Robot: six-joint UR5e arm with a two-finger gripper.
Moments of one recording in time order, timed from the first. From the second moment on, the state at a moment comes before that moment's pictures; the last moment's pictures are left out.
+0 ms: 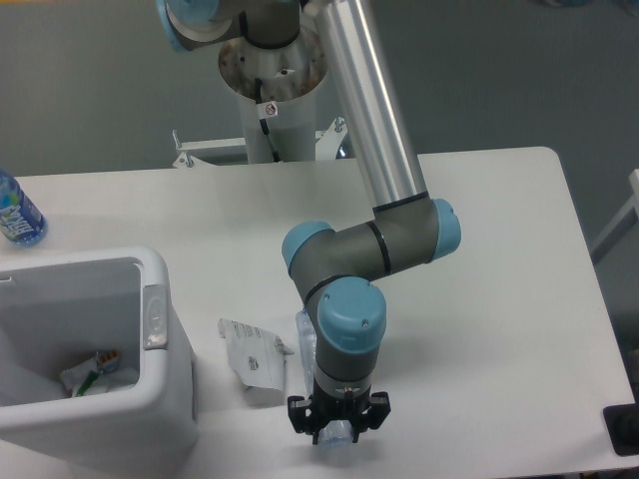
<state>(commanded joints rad) 2.35 -2.21 -1.34 -0.80 1.43 0.29</state>
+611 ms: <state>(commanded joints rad) 2.45 -2.08 -1.13 -0.79 1.19 0.10</state>
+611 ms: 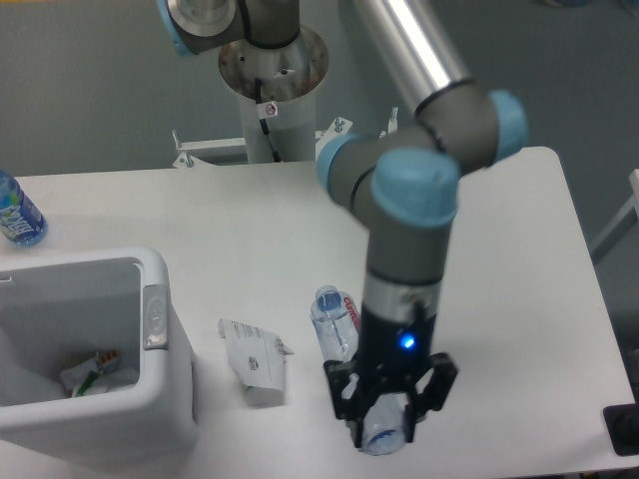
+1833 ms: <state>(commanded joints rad) 2.22 -1.98 -1.13 -0.74 1.08 0.02</state>
